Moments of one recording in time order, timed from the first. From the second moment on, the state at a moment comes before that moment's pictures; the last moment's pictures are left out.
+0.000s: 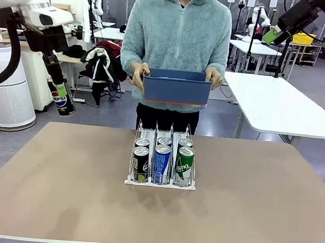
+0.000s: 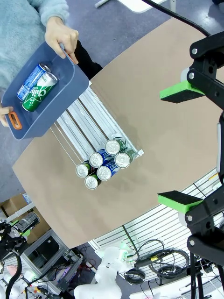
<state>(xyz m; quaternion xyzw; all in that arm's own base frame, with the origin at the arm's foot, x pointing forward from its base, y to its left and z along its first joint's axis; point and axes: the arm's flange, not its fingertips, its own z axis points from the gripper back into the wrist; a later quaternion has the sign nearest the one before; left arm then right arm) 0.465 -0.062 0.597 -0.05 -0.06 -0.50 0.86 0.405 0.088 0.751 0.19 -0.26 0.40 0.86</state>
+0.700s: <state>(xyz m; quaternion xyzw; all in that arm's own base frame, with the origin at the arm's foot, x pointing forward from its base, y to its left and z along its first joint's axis) 0.464 -0.073 0.571 -0.04 -0.04 -0.51 0.86 0.405 0.088 0.751 0.19 -0.26 0.40 0.86</state>
